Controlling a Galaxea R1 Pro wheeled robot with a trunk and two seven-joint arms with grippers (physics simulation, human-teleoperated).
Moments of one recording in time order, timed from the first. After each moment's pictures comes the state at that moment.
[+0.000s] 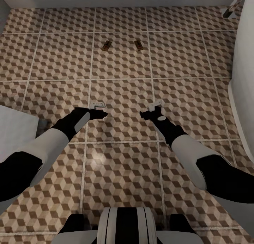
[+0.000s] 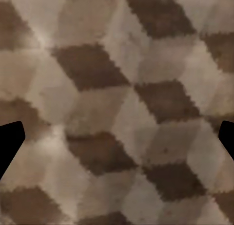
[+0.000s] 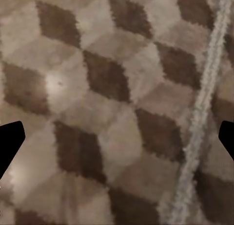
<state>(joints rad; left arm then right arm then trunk) -1.39 0.05 -0.53 -0.48 0.55 0.50 0.04 -1.35 0.10 0.25 -0.30 0.11 0.02 -0.01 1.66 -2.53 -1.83</state>
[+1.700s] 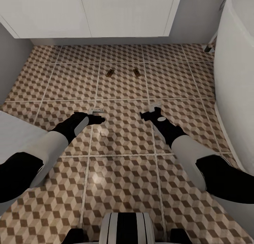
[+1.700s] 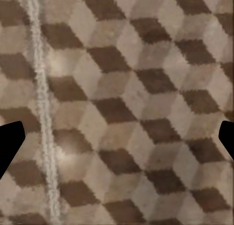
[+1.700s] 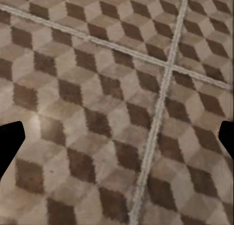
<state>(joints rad) -1.38 0.05 -0.53 -0.40 0.55 0.49 0.04 -1.35 0.10 0.25 -0.30 0.11 0.02 -0.02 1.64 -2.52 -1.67</state>
